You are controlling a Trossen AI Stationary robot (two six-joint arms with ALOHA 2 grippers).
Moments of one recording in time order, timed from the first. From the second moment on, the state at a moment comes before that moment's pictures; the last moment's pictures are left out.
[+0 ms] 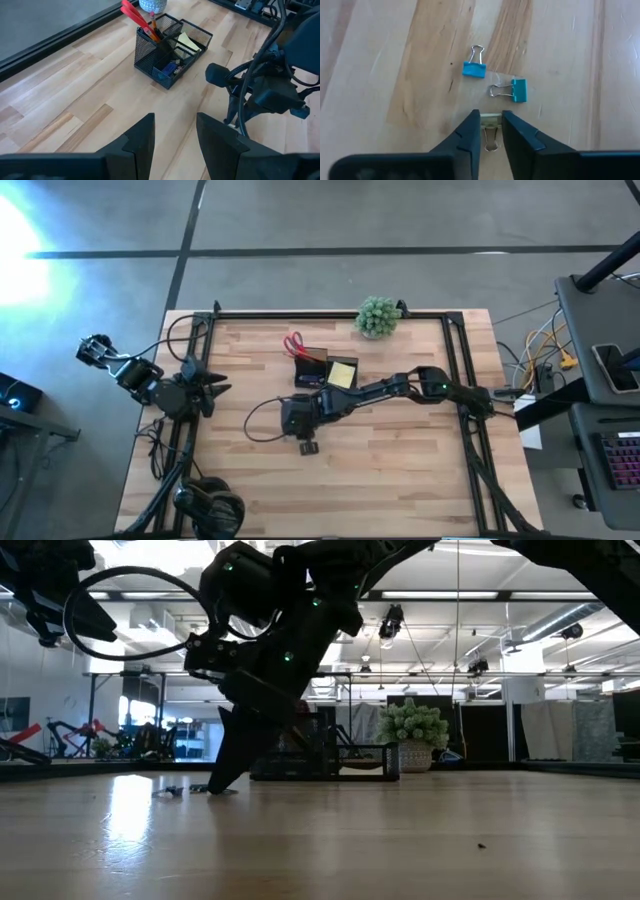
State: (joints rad) left arm -0.54 0.46 0.63 -1.04 -0.76 -0.88; right arm 0.09 2.38 1.84 -0.51 -0.01 -0.10
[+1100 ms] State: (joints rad) left arm -0.54 0.46 0.63 -1.04 -0.77 -0.88; right arm -0.13 2.23 1.84 -0.72 0.24 0.16
